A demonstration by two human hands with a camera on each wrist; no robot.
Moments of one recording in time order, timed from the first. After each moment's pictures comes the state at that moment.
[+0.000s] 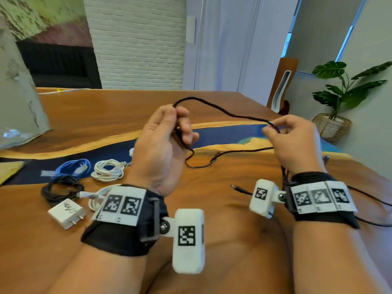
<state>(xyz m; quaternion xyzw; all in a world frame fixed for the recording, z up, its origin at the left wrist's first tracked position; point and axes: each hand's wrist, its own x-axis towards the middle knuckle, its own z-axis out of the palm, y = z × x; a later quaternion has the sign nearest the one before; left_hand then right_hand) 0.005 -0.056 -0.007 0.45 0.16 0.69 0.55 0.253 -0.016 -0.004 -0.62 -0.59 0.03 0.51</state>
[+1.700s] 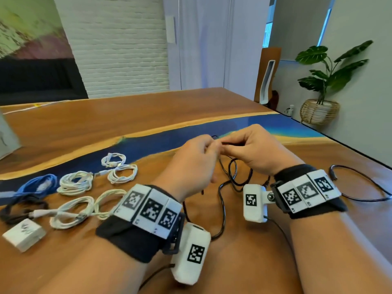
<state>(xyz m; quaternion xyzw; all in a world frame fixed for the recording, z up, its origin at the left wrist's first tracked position) 0.103 -0.054 -0.012 0.73 0.49 0.36 0.30 0.286 -0.017 -0.019 -0.45 -0.76 0.26 0.38</state>
